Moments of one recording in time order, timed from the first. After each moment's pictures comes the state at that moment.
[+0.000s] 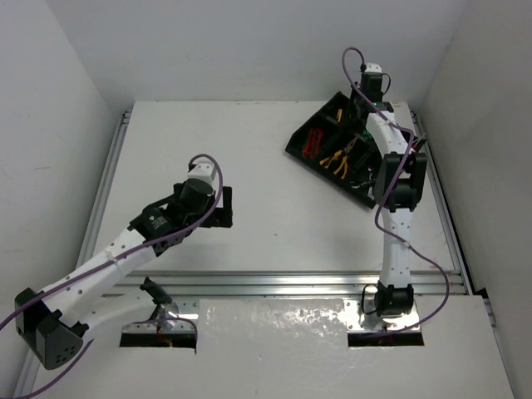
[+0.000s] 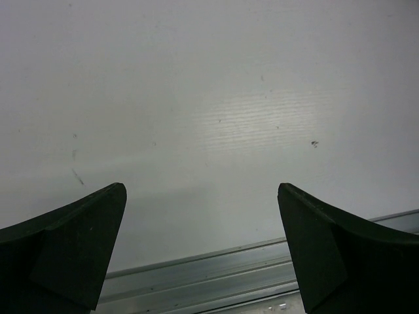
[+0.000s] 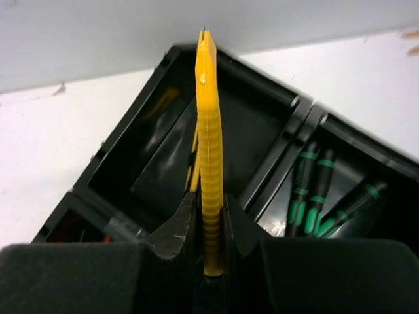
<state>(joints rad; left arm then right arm) -0.65 0.94 0.85 -0.63 -0.34 -0.46 0.02 2.47 2.22 -0.29 0.09 0.15</state>
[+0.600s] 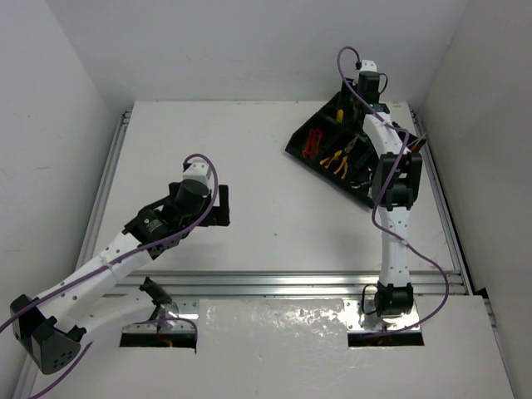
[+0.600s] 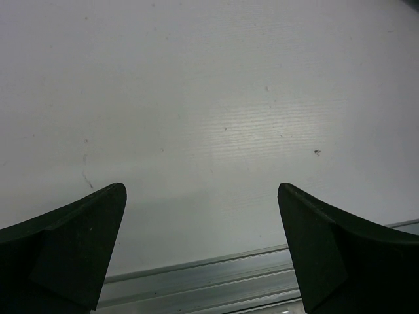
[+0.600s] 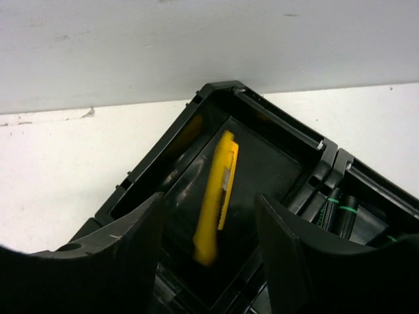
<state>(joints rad) -0.65 0.92 0.85 -0.63 -0.37 -0.45 0.02 2.54 2.28 -0.17 0.03 0.11</state>
